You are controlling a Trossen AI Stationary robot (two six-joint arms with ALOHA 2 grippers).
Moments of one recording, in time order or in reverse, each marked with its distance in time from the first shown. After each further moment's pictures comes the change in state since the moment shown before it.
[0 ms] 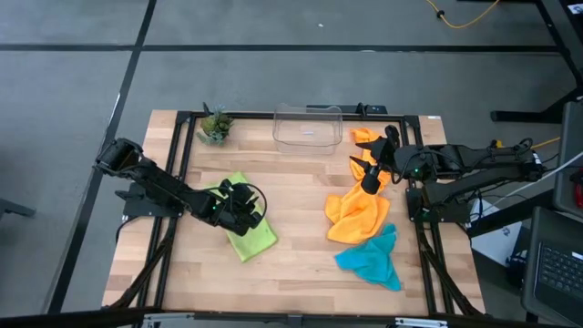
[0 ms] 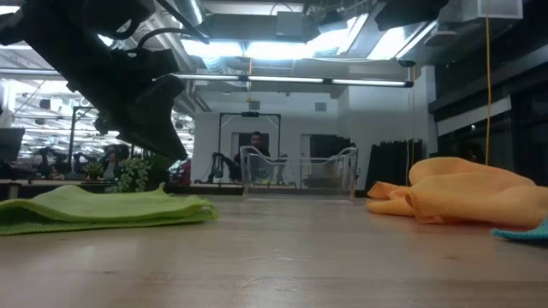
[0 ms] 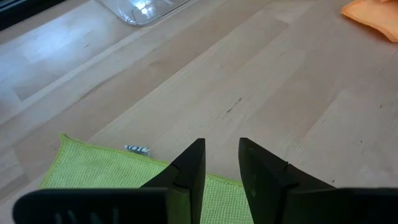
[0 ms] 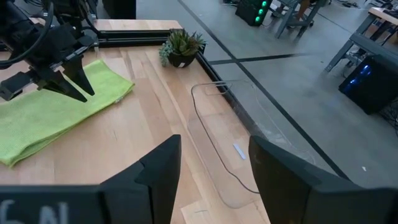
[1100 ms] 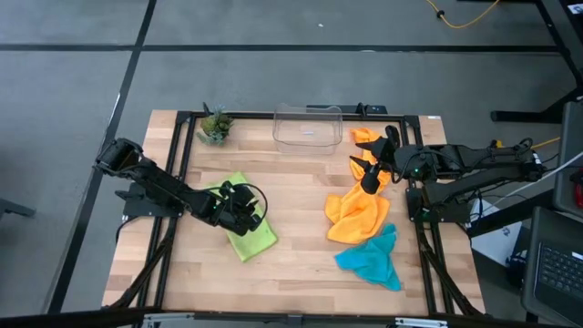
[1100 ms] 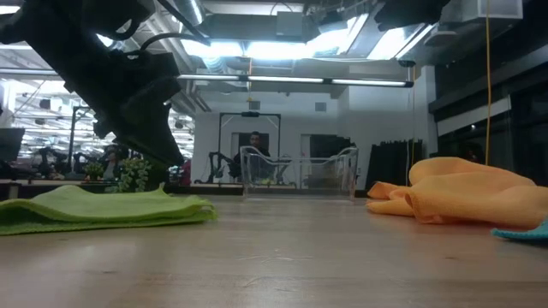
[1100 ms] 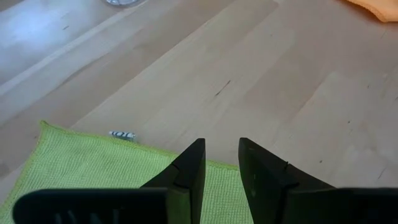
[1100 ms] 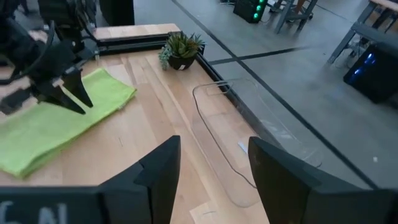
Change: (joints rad) left arm 0.000 0.000 0.000 0.000 0.075 0.009; right arm 0.000 0.000 0.000 0.001 0.001 0.077
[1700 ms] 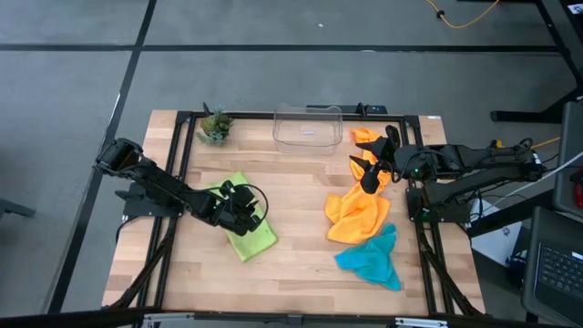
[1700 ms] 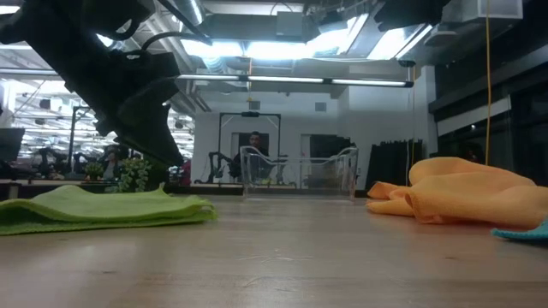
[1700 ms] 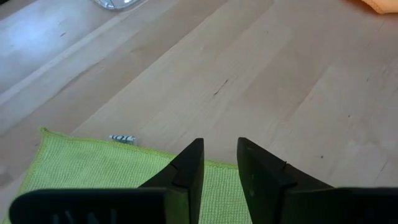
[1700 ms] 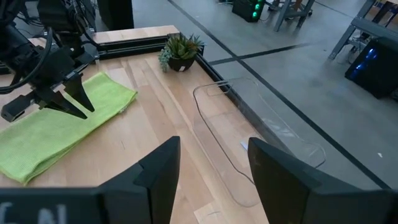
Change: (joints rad) left arm 0.000 0.000 0.000 0.000 0.000 0.044; right arm 0.000 0.000 0.000 0.000 0.000 0.027
